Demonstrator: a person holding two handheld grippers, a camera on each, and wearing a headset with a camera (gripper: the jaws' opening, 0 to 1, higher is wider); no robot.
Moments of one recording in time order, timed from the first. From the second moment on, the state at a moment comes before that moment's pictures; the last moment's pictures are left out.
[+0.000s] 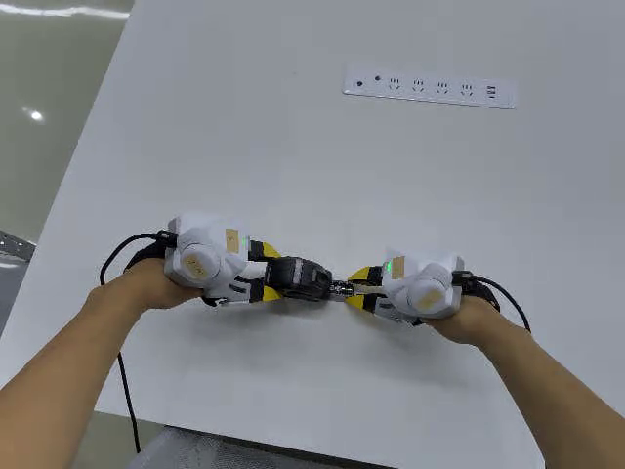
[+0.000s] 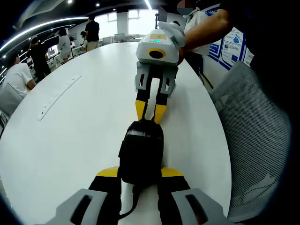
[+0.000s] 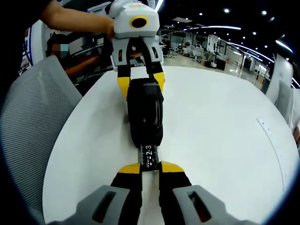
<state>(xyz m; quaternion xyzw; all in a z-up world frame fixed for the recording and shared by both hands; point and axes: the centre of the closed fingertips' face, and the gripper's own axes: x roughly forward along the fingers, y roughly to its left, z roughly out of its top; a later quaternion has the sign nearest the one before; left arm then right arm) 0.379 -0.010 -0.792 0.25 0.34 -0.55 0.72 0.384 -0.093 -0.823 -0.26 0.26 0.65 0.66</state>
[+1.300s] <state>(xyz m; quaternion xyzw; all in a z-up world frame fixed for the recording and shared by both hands) 0.379 -0.011 -0.790 0.25 0.35 -0.55 0.72 0.393 -0.192 -0.824 -0.29 0.28 0.64 0.66</state>
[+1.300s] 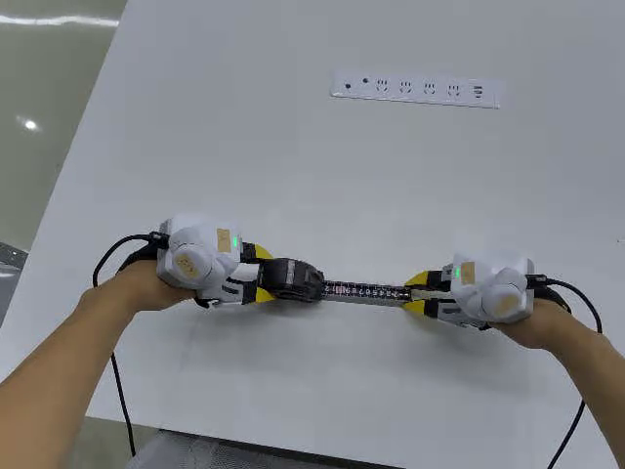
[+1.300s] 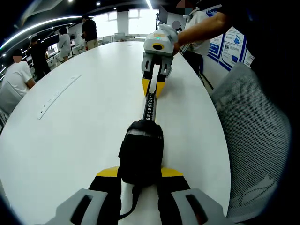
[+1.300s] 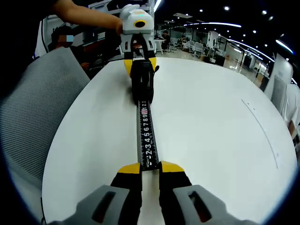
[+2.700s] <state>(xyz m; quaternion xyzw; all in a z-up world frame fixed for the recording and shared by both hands) 0.382 -0.016 -0.795 0.26 0.36 -0.55 0.70 0.394 -0.302 -0.823 -0.33 0.33 0.60 0.65</state>
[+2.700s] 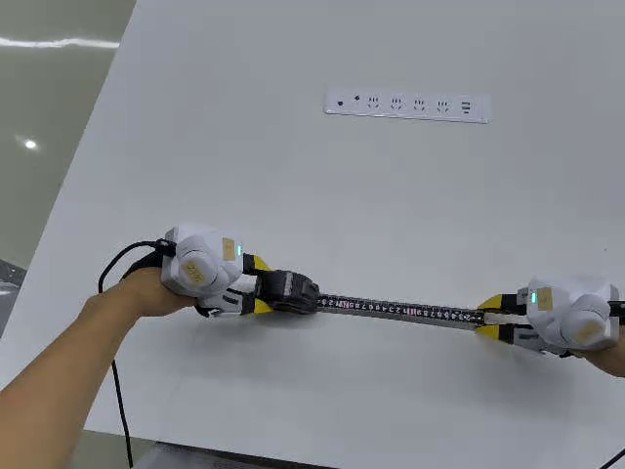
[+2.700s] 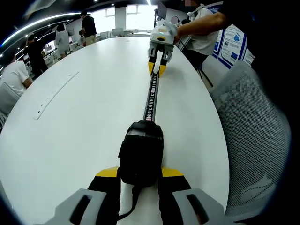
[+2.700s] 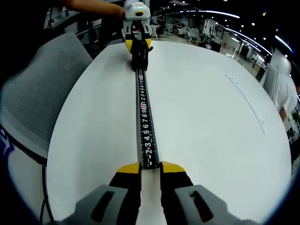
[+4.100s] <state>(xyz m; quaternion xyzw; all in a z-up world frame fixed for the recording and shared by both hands) 0.337 0.016 -0.775 0.15 0.35 -0.45 0.81 0.376 -0.323 -0.797 -0.26 0.31 0.51 0.76</state>
